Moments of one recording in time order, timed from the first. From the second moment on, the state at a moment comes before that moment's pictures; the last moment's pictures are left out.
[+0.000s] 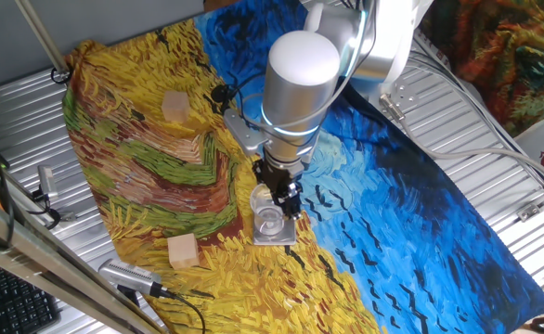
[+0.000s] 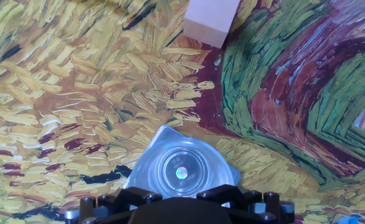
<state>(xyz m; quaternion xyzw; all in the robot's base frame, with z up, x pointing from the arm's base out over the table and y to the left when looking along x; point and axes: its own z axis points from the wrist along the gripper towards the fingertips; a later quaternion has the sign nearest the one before) 0.442 0.235 0.131 -0.05 1.00 0.01 0.05</state>
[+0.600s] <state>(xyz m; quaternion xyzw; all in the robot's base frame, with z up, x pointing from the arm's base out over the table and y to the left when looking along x) 0.447 0.236 0.130 -0.05 1.00 0.01 0.05</state>
